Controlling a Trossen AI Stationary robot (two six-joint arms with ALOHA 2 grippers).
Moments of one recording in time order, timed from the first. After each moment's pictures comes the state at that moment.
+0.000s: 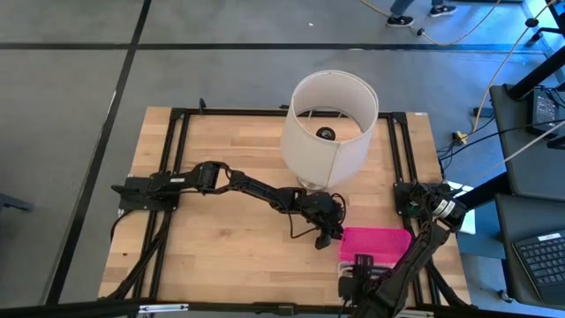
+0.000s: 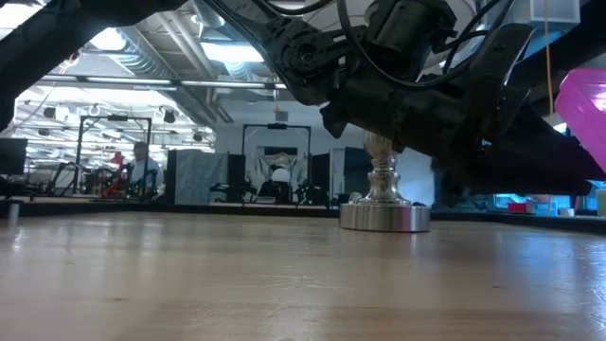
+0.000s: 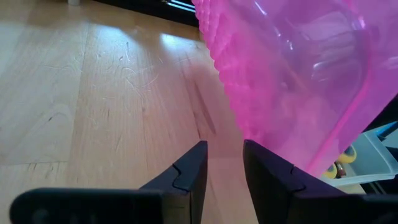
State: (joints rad) left arm -0.12 2.45 1.76 0.26 0.33 -0.30; right arm 0.96 2.05 1.52 -1.06 0.16 1.04
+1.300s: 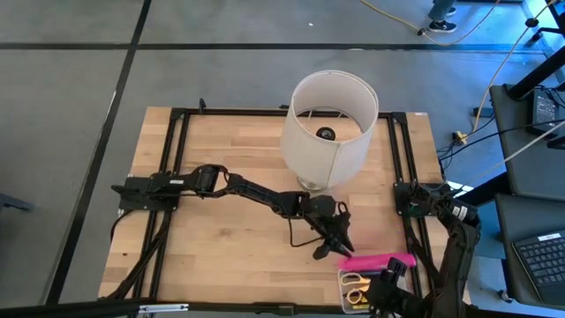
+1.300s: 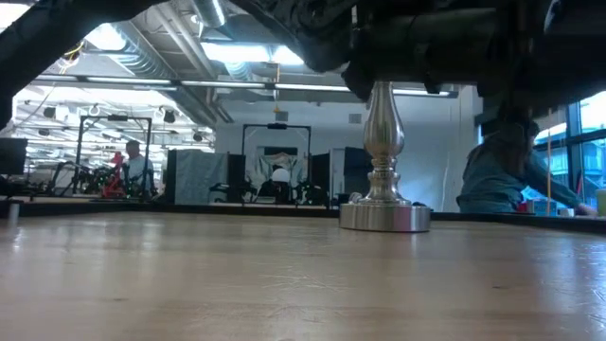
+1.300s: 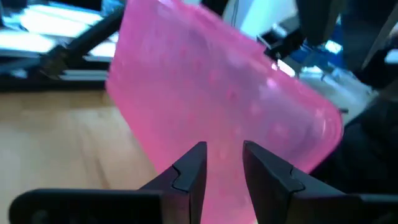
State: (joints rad) left arm -0.16 2.45 1.88 0.32 0.52 -0.23; right arm 1.16 2.04 1.95 -1.57 0.63 1.59
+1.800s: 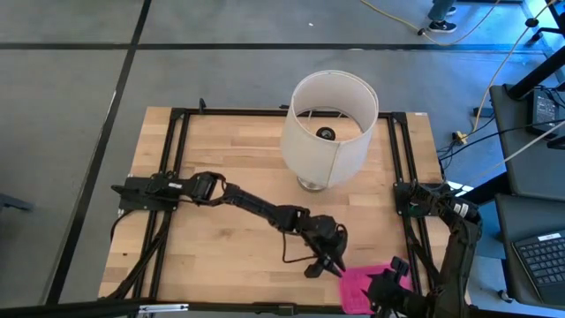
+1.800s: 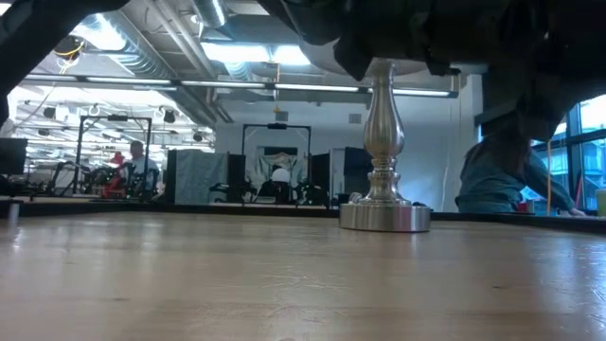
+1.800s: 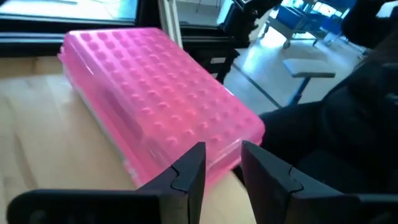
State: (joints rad) left arm -0.25 2.45 1.91 0.15 0.50 -0.16; right arm 1.15 2.02 1.95 -1.57 0.59 1.64
